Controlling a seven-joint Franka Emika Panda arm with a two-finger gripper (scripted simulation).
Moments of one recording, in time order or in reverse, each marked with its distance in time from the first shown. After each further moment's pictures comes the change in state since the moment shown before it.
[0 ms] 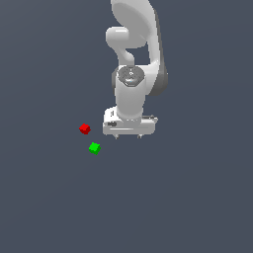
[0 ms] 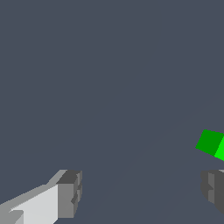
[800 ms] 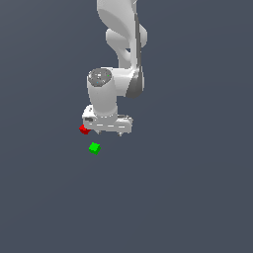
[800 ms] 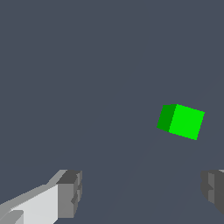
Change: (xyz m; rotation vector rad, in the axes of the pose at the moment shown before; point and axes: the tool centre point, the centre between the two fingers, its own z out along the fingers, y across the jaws) arm -0.036 0.085 0.027 0.004 0.008 0.141
